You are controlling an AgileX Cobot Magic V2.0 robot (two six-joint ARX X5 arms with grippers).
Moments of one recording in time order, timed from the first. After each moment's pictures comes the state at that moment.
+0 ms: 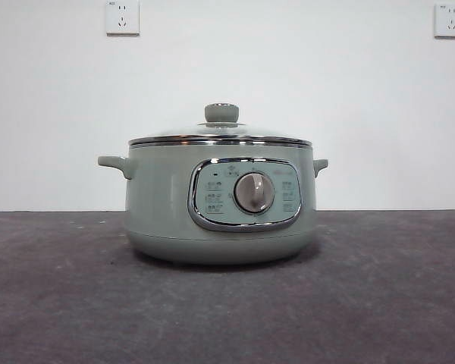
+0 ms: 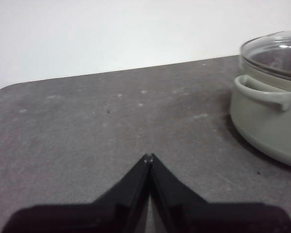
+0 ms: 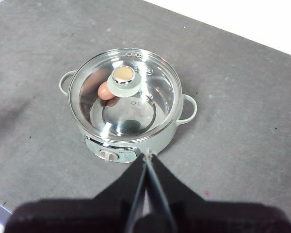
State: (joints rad) left arm 0.03 0.08 0.11 -0.15 0.08 0.07; right arm 0.56 1.26 1.96 -1.35 0.02 -0.04
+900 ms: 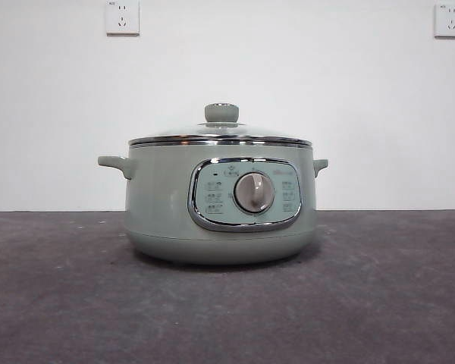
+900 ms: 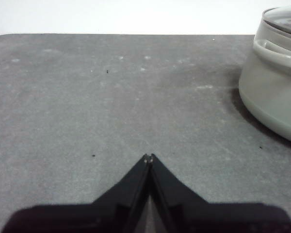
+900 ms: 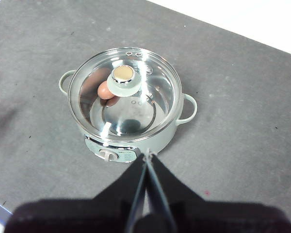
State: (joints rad) left arm 0.03 0.08 0.02 -0.17 0.06 -0.04; right arm 0.56 1.26 1.96 -1.35 0.02 -0.04
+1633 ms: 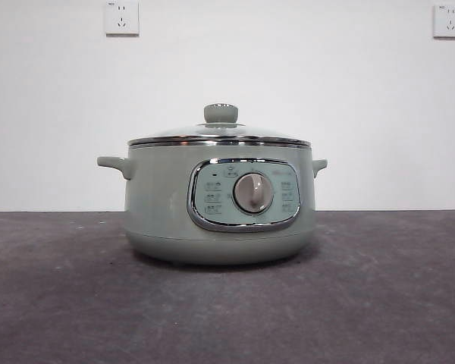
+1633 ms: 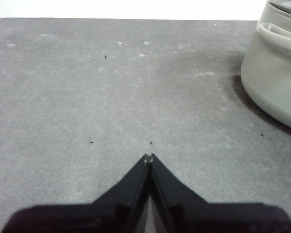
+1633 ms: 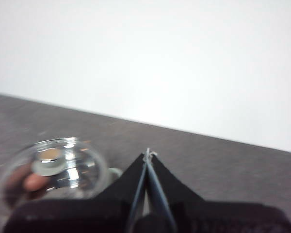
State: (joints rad) left arm 0.03 0.13 0.02 -0.17 0.06 -0.04; right arm 0.18 0.74 1.39 -0.80 -0.08 -0.12
